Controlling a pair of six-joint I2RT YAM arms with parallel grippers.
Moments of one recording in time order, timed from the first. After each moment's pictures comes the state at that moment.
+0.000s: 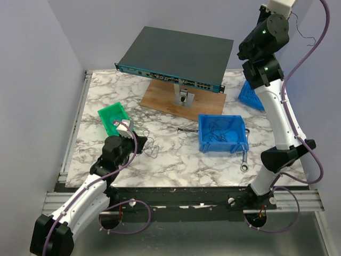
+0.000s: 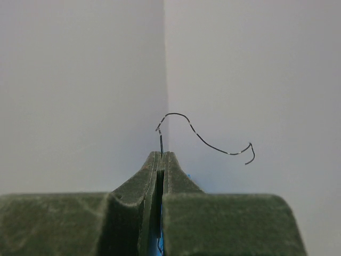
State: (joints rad) left arm -0.40 0.68 0.25 0.18 0.16 -0.37; right arm 0.46 1.71 2.20 0.07 1.12 -0.49
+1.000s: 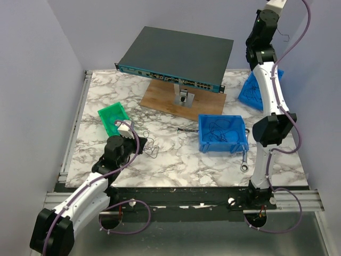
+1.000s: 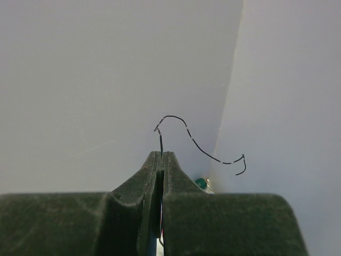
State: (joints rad) left arm -0.41 0.74 0.23 0.22 0.13 -0.37; right arm 0.12 2.13 2.42 -0.10 0.66 -0.13
